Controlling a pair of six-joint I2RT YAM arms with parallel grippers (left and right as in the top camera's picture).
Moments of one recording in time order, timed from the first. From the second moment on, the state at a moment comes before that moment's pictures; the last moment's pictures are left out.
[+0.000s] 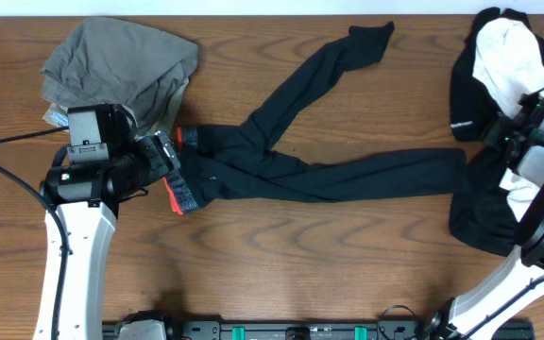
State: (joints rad) left arm 0.10 1.24 1.06 -0.87 0.23 -0.40; right arm -0.50 2.04 1.10 0.12 -0.14 0.08
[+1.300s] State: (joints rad) left arm 0.10 1.24 1.06 -0.84 0.23 -0.40; right arm -0.31 2.20 1.47 -0.27 -0.27 0.01
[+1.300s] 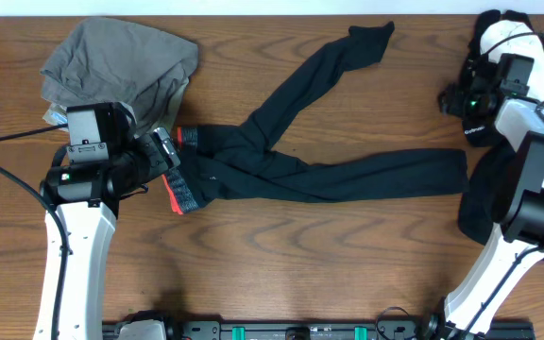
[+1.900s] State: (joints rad) left arm 0.10 1.24 1.06 -0.82 0.23 -0.40; right arm -0.44 2.21 1.47 -0.13 -0.25 0.03
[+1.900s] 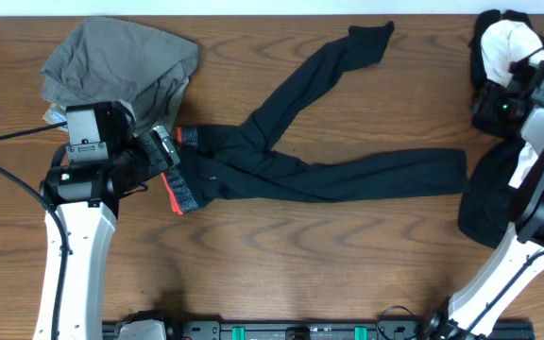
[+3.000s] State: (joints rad) left arm 0.10 1.59 1.06 -0.65 0.21 -0.19; right arm -0.07 2.22 1.98 -0.76 -0.35 -0.10
